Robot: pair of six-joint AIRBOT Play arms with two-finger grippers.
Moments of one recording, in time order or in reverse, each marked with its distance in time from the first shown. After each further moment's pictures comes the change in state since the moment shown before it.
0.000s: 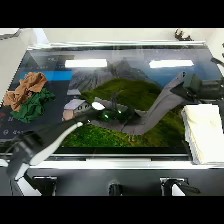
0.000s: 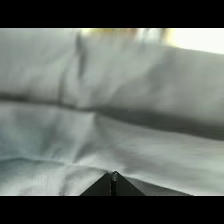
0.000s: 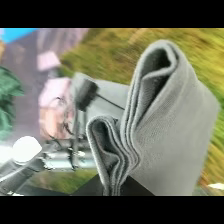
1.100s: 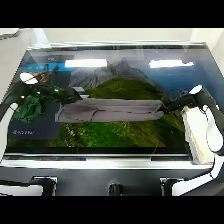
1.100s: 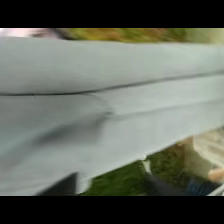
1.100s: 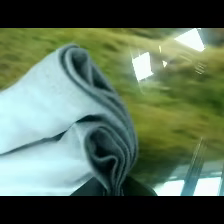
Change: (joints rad) left arm 0.550 0.309 0.002 0.822 -0.438 -0.148; right arm -0.016 -0.722 -0.001 -0.138 -0.191 0.118
